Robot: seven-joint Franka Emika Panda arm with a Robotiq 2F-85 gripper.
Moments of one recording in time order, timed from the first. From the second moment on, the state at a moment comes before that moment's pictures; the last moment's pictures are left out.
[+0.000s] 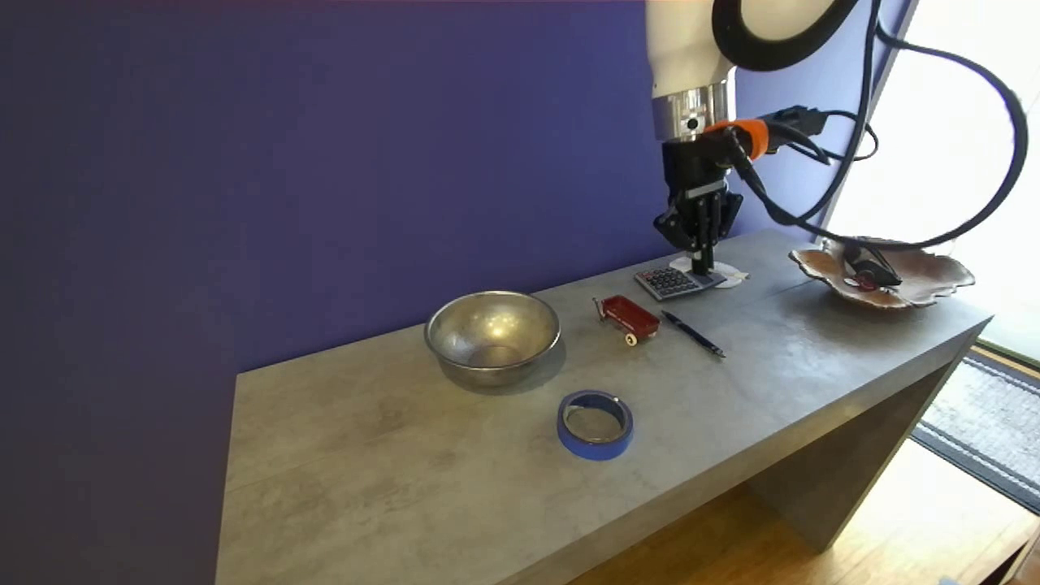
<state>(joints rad) 0.45 0.38 0.10 -1.95 -0.02 2.08 0.65</state>
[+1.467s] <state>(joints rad) 0.46 0.66 0.08 -1.76 -0.13 2.24 0.56</state>
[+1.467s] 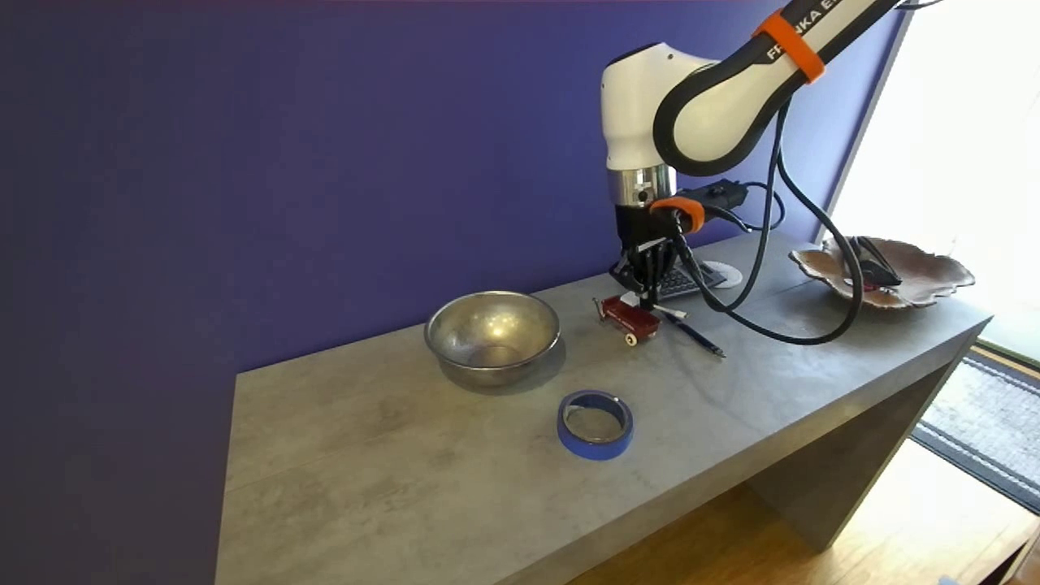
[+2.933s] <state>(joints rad) 0.49 0.48 0.12 -1.86 -0.16 2.25 0.43</state>
